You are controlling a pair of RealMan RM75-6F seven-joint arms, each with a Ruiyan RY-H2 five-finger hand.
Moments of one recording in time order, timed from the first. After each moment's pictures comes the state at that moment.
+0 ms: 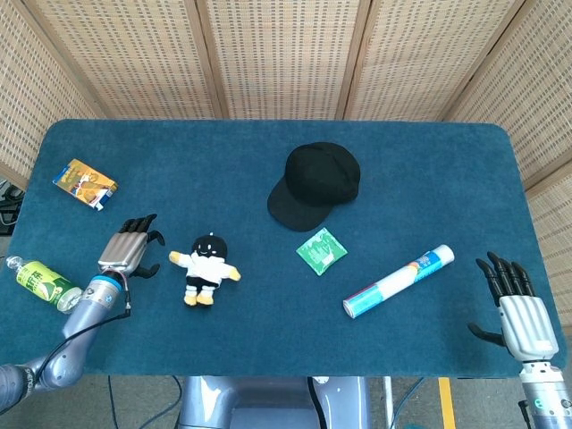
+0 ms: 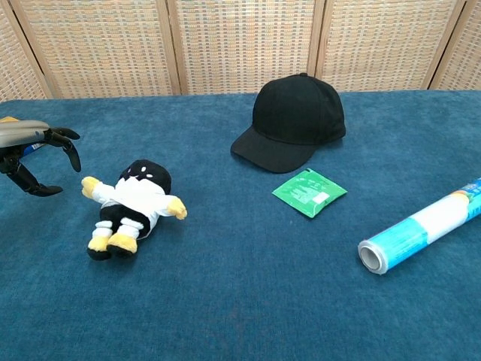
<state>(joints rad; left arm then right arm) -0.63 -1.34 -0.17 -1.59 0.79 0.89 0.43 0.09 -1.14 0.05 -1.62 -1.52 1.45 0.03</state>
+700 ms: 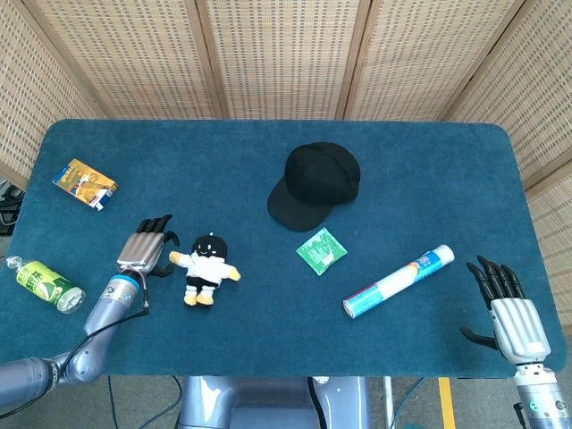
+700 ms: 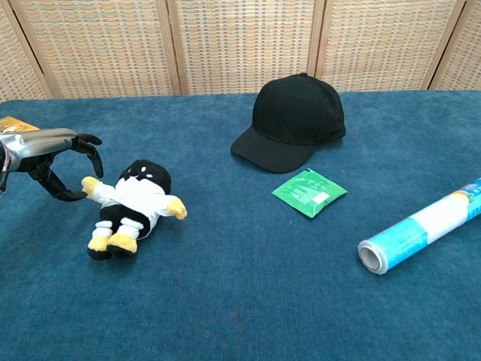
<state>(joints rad) -0.70 -1.43 -0.15 -1.55 0.74 0.92 0.47 0.10 -1.14 0.03 -1.63 -1.55 1.45 0.04</state>
